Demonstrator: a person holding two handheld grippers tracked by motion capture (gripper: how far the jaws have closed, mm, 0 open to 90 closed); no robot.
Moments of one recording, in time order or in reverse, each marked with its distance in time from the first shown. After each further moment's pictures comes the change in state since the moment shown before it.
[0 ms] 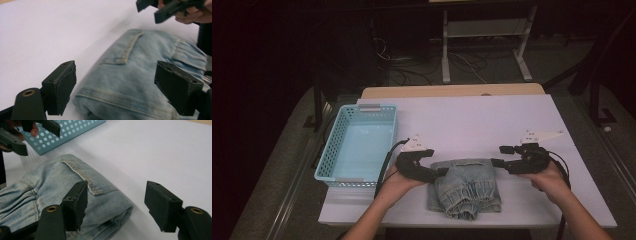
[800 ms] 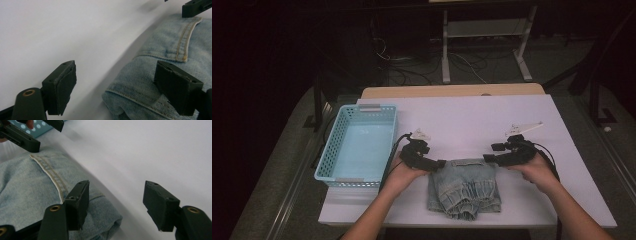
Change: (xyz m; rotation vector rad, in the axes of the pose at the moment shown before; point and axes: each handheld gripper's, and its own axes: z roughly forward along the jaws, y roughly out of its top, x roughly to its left) left arm 0.029 -0.004 0.032 0.170 0.110 -0.133; right arm -0.020 0.008 0.038 0.127 -0.010 0.027
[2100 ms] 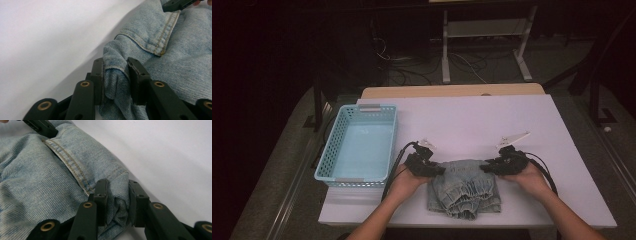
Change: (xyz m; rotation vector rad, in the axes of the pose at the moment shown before) left arm -0.011 -0.012 0.014 0.110 -0.054 0.017; right arm 0.015 -0.019 0.023 0.120 0.035 -0.033
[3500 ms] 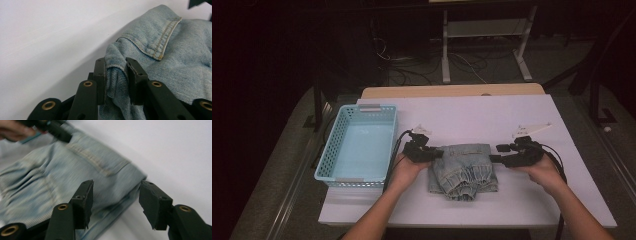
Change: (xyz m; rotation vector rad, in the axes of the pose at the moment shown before) left arm 0.027 0.020 0.000 -0.146 0.036 -0.065; right arm -0.013 0.007 -0.043 -0.130 -0.048 0.007
